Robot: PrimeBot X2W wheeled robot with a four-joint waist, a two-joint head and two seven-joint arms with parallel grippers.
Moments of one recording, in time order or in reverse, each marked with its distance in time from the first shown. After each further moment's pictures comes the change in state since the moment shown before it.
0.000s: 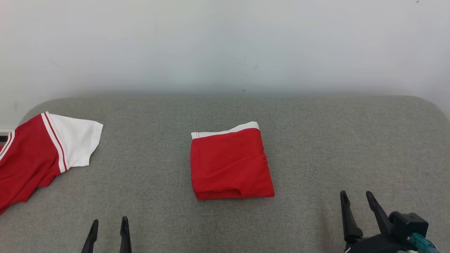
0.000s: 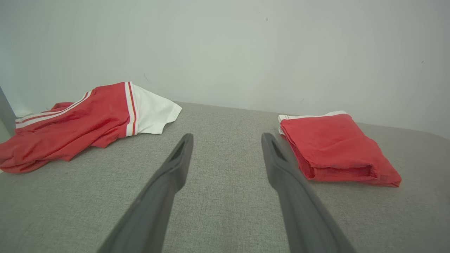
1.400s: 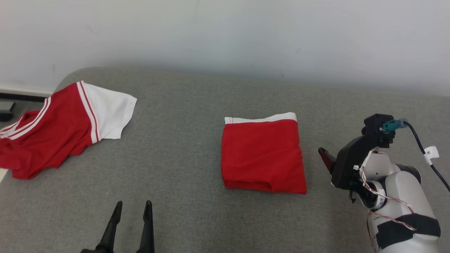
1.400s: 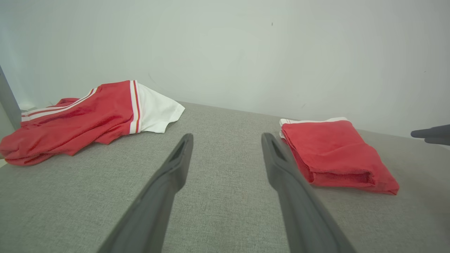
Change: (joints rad) left arm -0.047 -0.022 -0.078 -0.037 0.001 -0.027 0.000; right arm -0.473 0.000 -0.046 0.208 0.028 0.000 0.768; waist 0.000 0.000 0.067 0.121
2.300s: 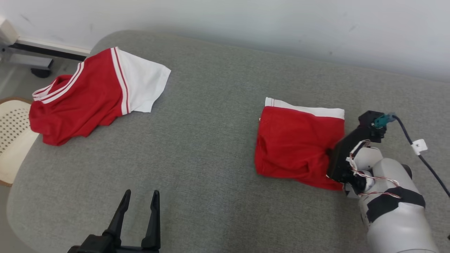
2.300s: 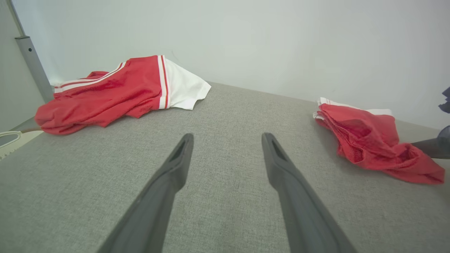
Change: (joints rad) left arm -0.079 -0.008 -0.018 0.067 -0.013 -0.037 0.000; right arm -0.270 -0.003 -0.137 0.564 -0.142 0.000 -0.164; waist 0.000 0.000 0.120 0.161
